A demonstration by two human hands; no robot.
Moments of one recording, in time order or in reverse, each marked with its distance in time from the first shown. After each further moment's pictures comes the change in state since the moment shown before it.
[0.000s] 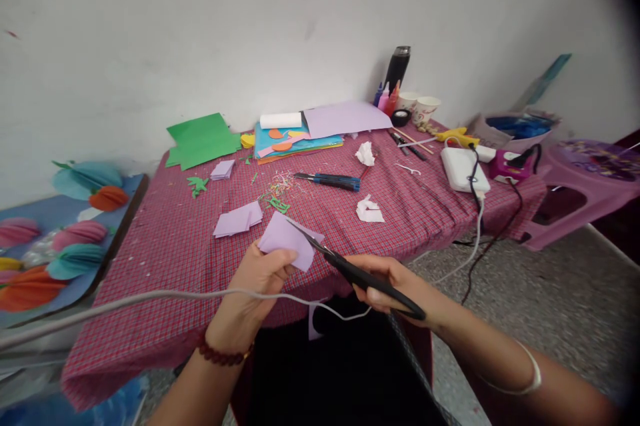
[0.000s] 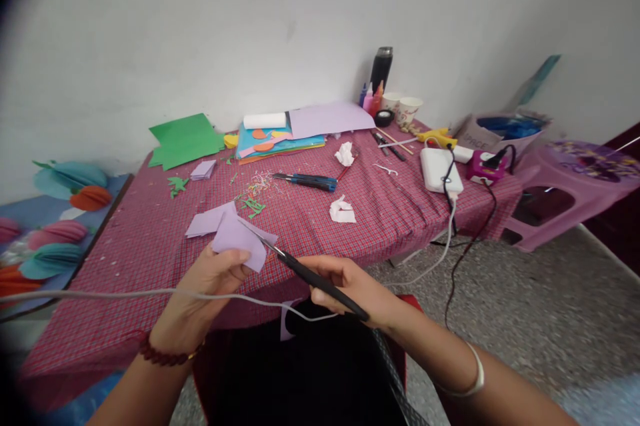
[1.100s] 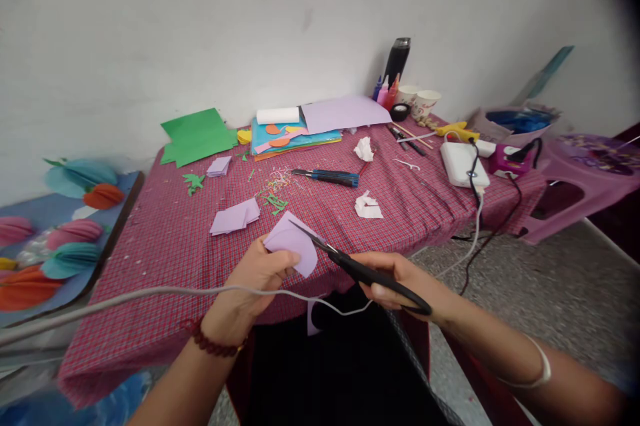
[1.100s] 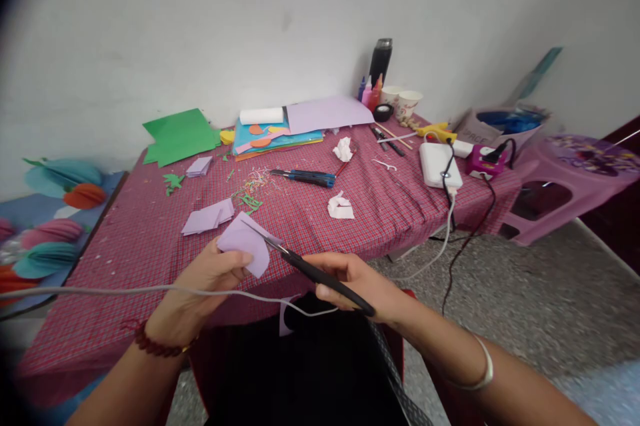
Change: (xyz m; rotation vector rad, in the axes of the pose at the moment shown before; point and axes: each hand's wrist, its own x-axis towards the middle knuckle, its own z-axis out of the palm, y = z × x) left_hand 0.005 -0.003 -0.008 0.128 -0.121 -0.139; right_hand -0.009 0.005 -0.013 -0.076 0.021 -0.002
